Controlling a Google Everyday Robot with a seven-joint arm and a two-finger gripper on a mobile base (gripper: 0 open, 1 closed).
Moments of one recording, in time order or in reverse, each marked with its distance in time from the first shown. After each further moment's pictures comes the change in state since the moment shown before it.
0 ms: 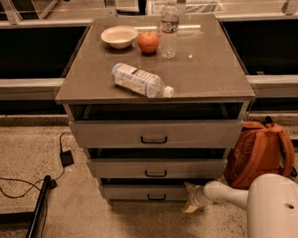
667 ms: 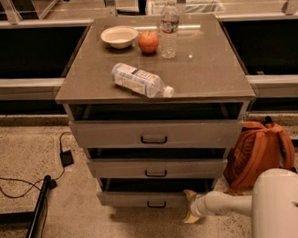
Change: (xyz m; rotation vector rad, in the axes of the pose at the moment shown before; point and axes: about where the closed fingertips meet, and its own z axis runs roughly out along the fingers) arm -0.009 0.044 -0.021 -0.014 0.021 -0.044
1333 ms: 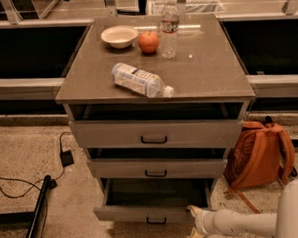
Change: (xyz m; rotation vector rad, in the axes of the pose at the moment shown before) arm -0.008 0.062 -0.037 0.003 -0.035 0.024
